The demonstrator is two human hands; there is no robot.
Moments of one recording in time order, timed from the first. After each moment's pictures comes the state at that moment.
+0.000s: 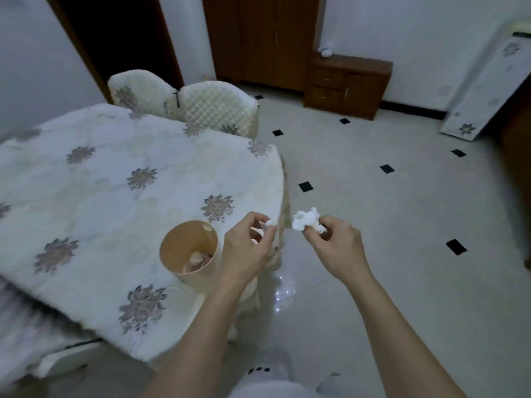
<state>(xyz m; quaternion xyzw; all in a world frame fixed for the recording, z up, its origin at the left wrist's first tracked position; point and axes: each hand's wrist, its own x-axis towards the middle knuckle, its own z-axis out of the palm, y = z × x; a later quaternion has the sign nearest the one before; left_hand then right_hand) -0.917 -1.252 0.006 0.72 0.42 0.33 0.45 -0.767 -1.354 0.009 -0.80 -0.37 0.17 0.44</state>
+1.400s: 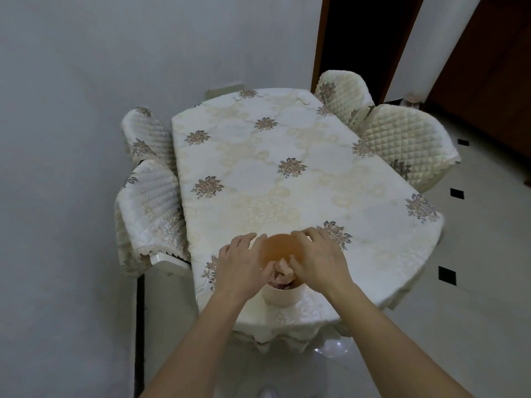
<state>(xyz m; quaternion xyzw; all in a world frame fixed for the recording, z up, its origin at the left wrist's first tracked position) -1.033 -1.190 -0.046 0.67 0.73 0.12 0.05 -0.855 -1.142 -0.035 -0.55 -0.82 0.10 0.14</state>
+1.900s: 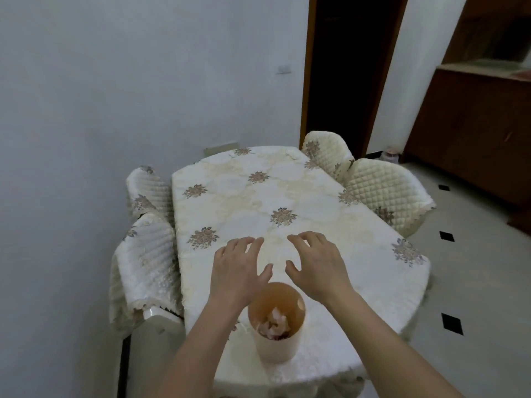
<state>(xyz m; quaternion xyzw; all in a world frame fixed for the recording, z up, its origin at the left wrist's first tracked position) -1.028 -1.151 0.042 0.69 0.69 0.19 -0.07 -0.848 -1.111 0.045 -0.53 -0.82 0.01 0.22</state>
